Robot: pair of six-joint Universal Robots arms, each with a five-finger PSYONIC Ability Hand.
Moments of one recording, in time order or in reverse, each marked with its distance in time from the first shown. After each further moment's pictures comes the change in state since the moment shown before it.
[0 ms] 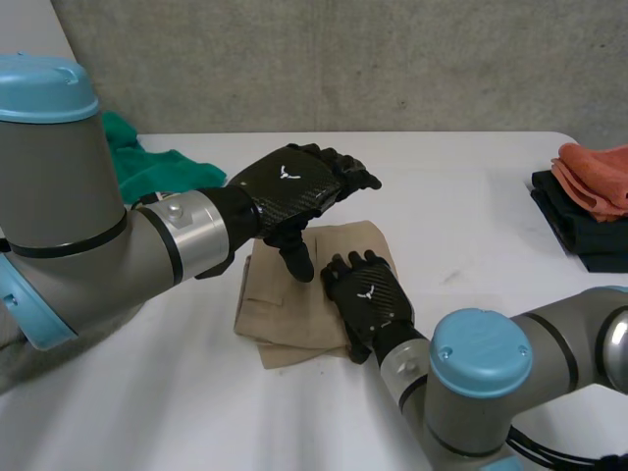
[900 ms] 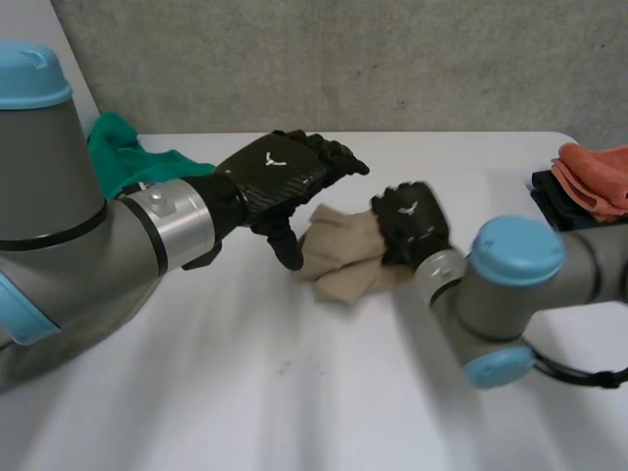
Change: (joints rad) left arm 0.032 0.039 -0.009 0.003 -0.002 -0.007; right arm -0.215 0.071 -0.278 0.041 -0.092 -0.009; left_hand 0.000 0.000 0.000 0.000 0.000; right_hand 0.781 0.950 0.967 0.955 0.841
